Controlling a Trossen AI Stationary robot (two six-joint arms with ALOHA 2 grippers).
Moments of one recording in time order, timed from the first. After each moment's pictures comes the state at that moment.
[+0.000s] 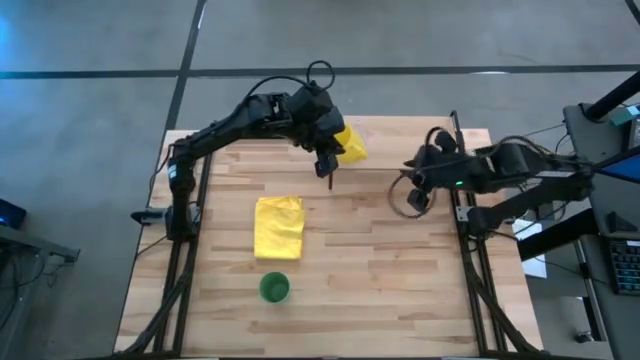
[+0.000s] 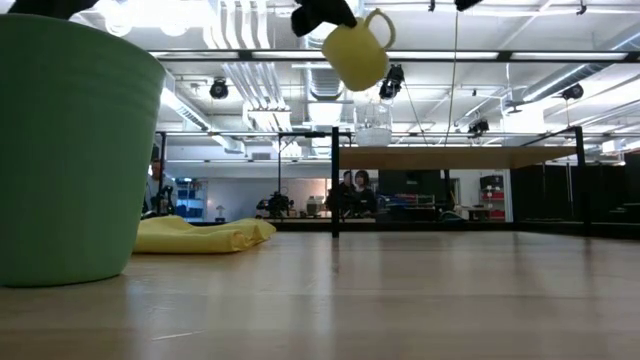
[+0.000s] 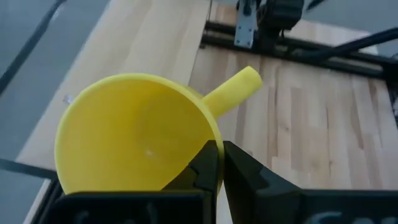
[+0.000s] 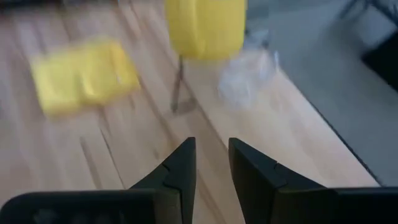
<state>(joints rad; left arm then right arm) 0.28 1.92 2.34 -1.13 0.11 0.01 0.14 1.14 1.46 -1.15 0.57 0.33</state>
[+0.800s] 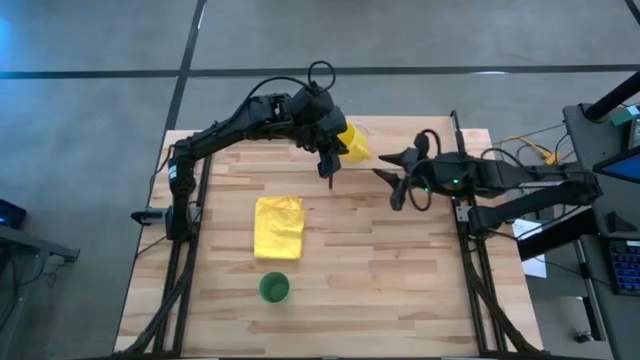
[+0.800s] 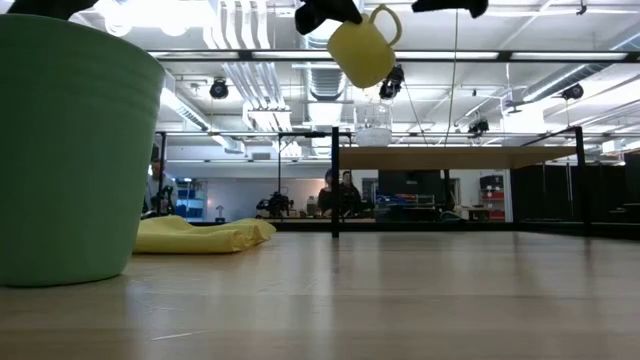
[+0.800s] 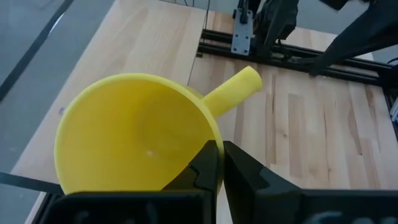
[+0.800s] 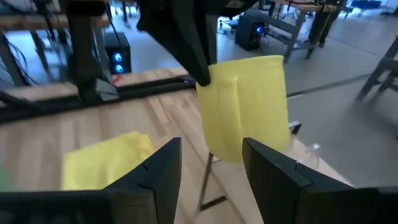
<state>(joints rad) 0.27 1.92 2.33 -1.09 0.11 0.00 0.05 1.03 1.06 -0.37 0.50 0.07</state>
